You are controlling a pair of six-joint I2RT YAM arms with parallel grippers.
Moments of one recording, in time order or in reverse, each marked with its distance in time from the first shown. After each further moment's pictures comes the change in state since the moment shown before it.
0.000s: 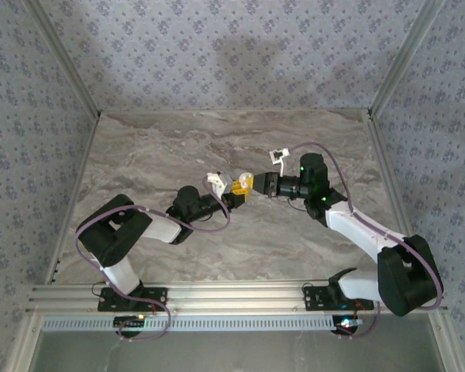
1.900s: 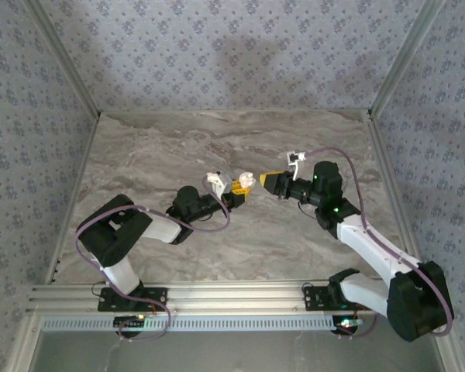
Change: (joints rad) left arm 0.000 0.000 0.000 0.013 0.000 0.000; right arm -0.058 -0.153 -0.079 -0.031 0.167 -0.103
